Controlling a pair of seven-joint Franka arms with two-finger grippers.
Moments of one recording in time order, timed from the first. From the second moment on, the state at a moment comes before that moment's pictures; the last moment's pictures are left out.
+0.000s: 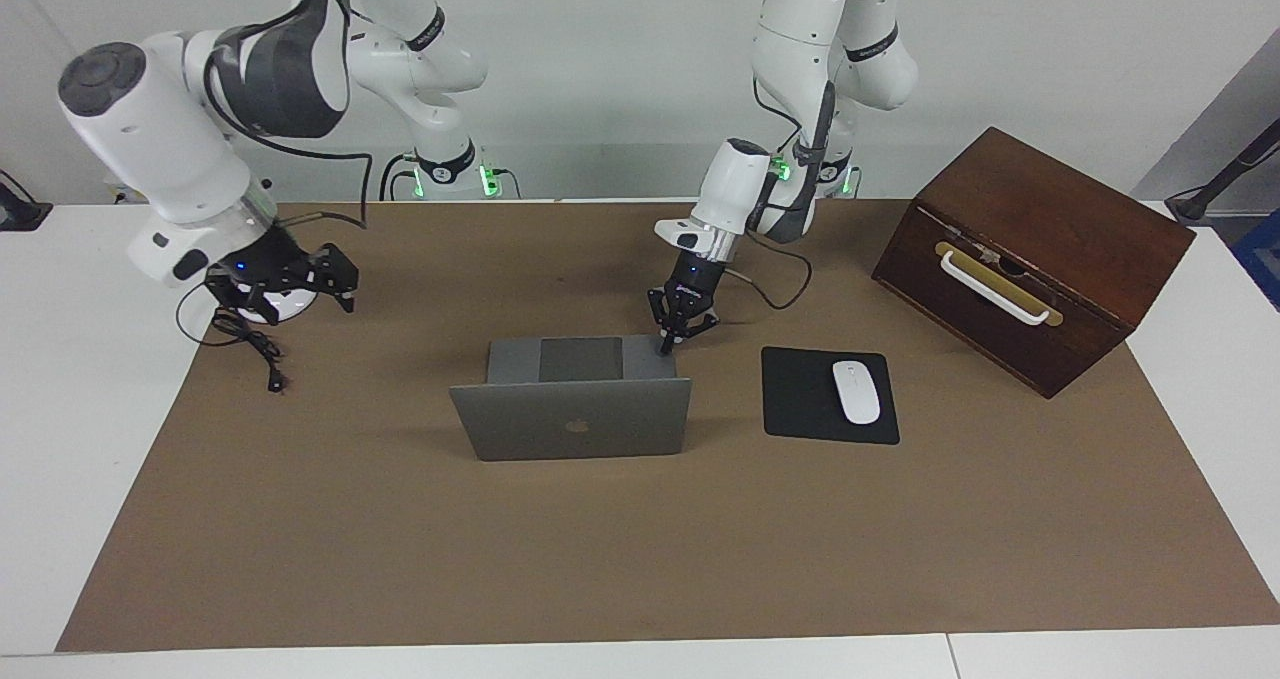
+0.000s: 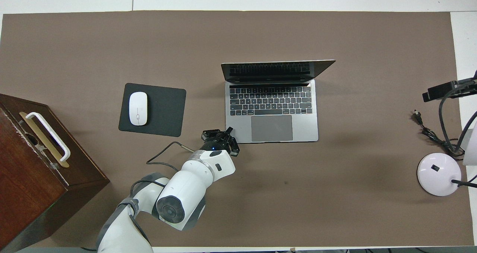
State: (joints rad) left arm -0.83 0.30 0.06 -2.46 -0.21 3.50 -0.01; right arm -0.13 0.05 -0.05 -1.73 0.07 1.74 -0.29
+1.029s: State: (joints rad) left arm -0.77 0.12 0.09 -2.31 -0.22 2.98 -0.12; right arm -0.09 -0.03 -0.03 -1.85 0.07 1.81 -0.18
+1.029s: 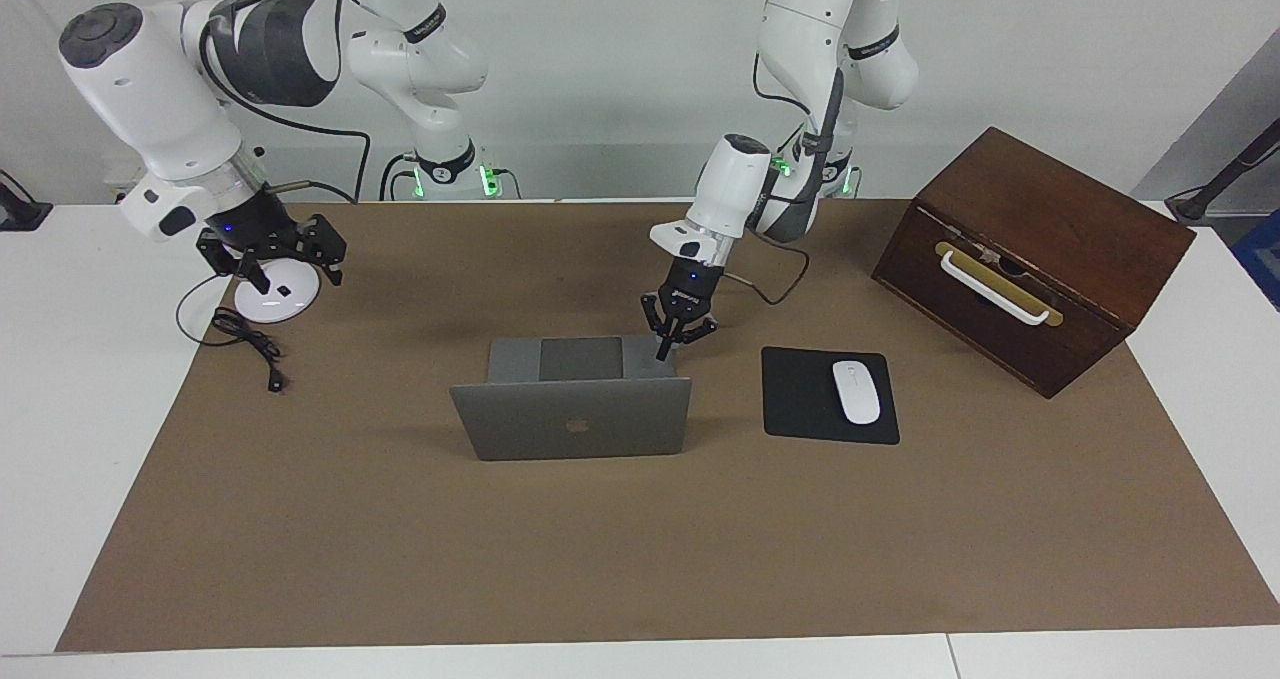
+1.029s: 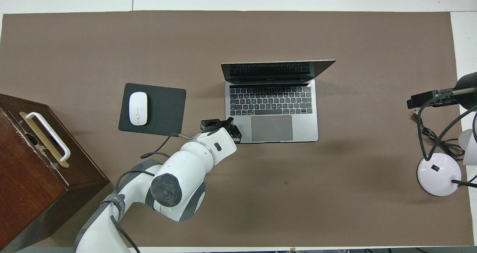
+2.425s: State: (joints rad) left arm -0.29 -0.15 0.10 -2.06 -0.10 2.09 0.04; right arm -0.08 -0.04 -0.03 -1.83 0.07 1.80 -0.18
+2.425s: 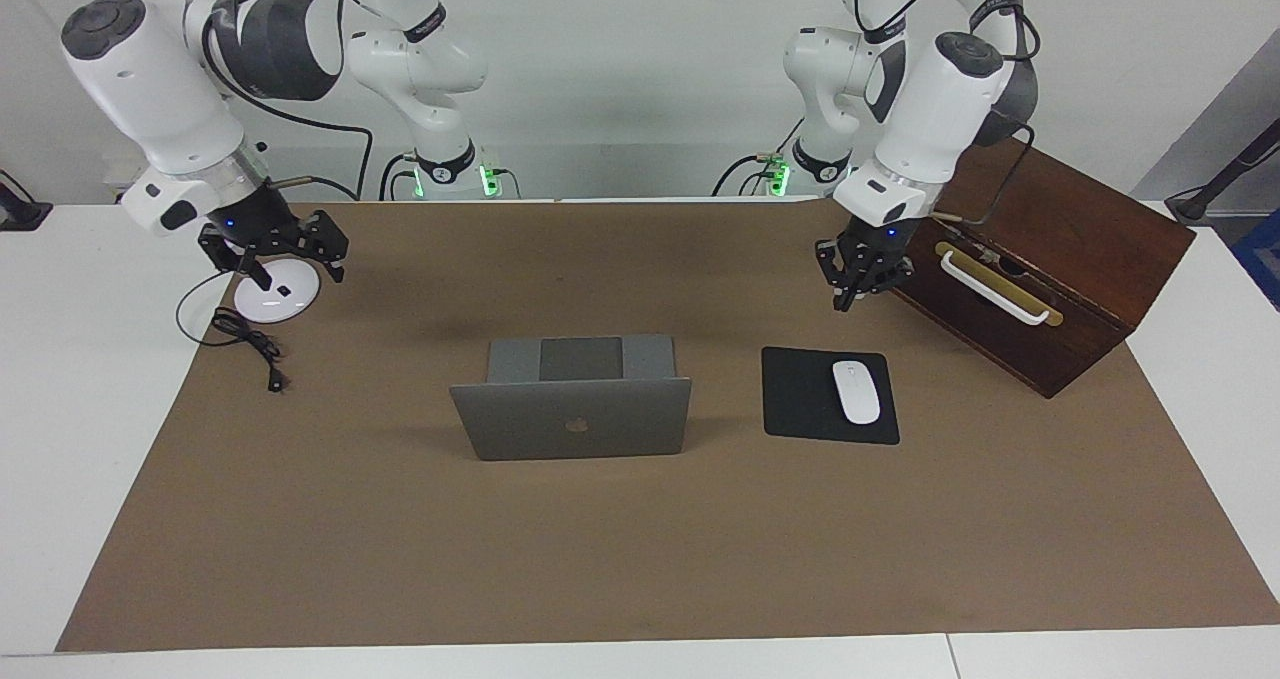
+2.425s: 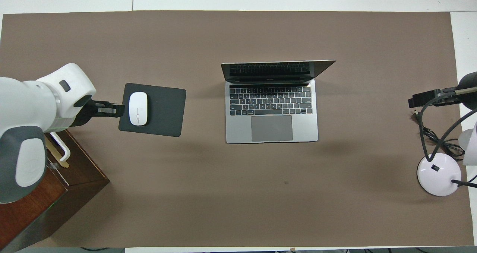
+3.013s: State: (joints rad) left arm -0.08 -0.16 0.10 -1.95 -0.10 1.96 0.06; right arm -0.08 -0.04 -0.03 -1.81 0.07 1.78 -0.18
